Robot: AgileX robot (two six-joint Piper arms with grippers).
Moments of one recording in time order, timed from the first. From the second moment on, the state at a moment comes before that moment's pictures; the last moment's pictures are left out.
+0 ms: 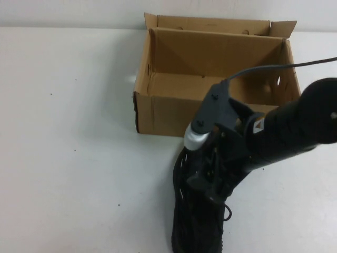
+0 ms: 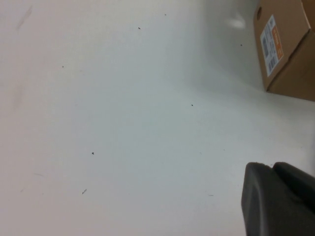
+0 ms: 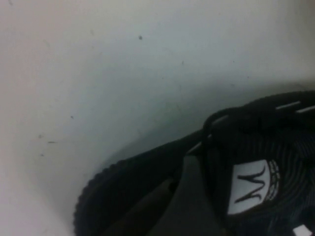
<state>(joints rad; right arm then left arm) 0.64 1.46 -1.10 0.43 0.73 -0.69 -0.18 0.33 -0.64 0.02 0.92 -0.18</state>
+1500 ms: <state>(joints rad) 0.73 1.53 -1.56 0.31 0.96 -0.05 -0.18 0.43 -0.64 -0.76 0.75 0.96</state>
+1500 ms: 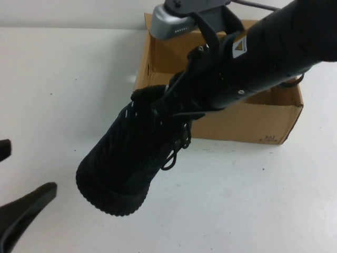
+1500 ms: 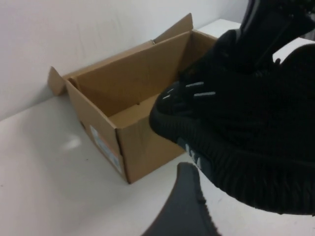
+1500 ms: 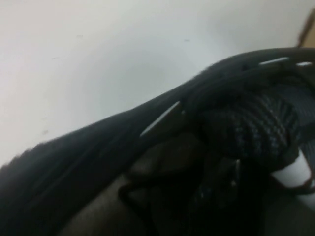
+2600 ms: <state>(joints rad) 0.76 1.84 -1.90 0.26 1.03 0.19 -0.22 0.87 -0.64 -1.02 0.61 1.32</state>
